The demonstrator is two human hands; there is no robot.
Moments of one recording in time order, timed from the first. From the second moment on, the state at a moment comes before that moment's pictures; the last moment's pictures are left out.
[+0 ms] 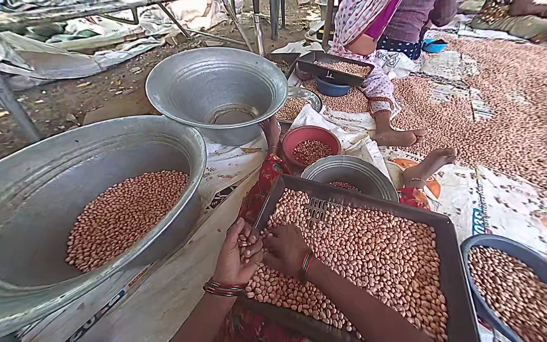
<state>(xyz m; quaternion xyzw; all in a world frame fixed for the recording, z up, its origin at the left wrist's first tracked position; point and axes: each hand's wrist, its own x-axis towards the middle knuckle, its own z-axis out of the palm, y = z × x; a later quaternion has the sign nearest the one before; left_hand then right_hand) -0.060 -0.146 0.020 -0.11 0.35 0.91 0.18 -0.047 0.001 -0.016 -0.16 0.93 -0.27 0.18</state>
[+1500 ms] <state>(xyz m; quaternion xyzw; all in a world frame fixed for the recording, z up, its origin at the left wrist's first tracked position) -0.075 -0.126 0.024 0.20 0.88 0.39 0.19 0.002 0.099 -0.021 -0.03 0.99 -0.13 0.01</state>
